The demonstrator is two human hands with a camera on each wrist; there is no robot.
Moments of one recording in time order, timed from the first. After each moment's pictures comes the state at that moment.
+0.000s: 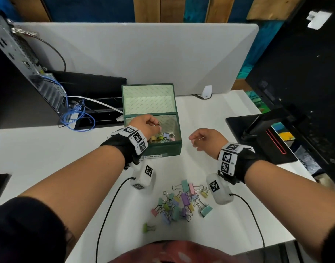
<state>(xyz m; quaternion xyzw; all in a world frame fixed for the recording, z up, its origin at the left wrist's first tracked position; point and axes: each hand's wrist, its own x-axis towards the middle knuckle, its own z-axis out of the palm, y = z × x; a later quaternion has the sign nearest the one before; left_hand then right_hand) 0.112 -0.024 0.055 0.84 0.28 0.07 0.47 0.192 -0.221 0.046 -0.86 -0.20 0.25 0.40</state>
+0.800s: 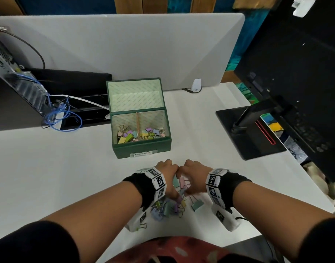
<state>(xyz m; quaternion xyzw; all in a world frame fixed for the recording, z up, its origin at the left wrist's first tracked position) 0.079 -0.124 -0.012 0.95 0.02 -0.27 0.16 0.147 -0.255 -0.018 -0.85 -0.41 0.32 0.00</state>
